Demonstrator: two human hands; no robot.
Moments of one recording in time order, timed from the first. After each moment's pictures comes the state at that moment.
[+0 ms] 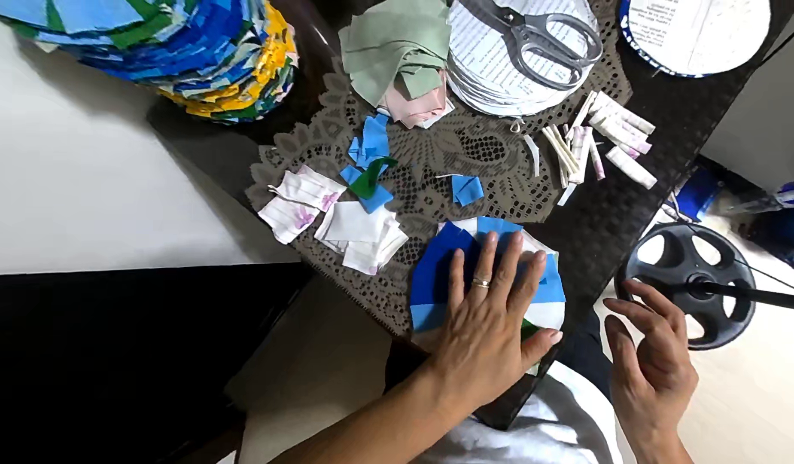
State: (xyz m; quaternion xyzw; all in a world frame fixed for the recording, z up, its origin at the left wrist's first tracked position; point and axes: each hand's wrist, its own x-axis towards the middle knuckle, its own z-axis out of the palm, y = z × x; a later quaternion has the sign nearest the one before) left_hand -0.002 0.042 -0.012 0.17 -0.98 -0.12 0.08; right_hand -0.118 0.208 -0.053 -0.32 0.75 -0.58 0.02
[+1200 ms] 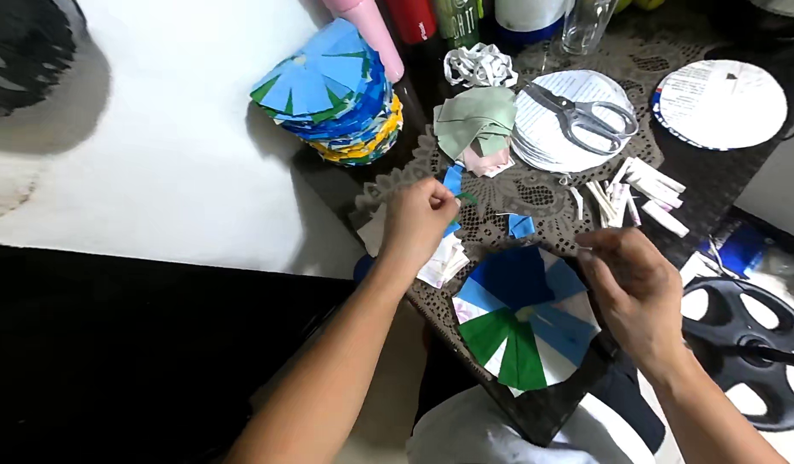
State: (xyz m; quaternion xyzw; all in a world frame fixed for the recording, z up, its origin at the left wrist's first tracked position) left_hand -0.002 -0.119 0.066 0.45 -0.82 -0.31 0.15; right_hand -0.153 0.095 0.014 -0.45 0.70 -0.55 0.06
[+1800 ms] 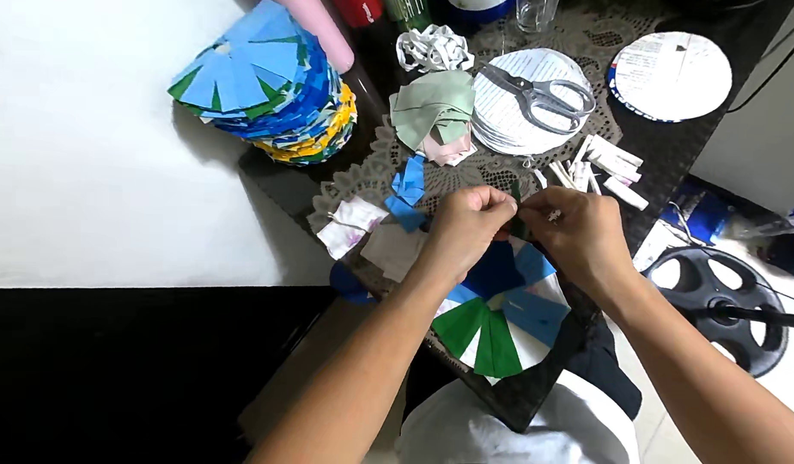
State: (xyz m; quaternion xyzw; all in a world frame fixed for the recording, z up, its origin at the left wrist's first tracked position) left_hand -0.057 -0.048 0.071 0.37 -0.70 -0.61 0.11; right_hand -0.170 0.065 0.043 -0.47 0.78 -0.41 0.10
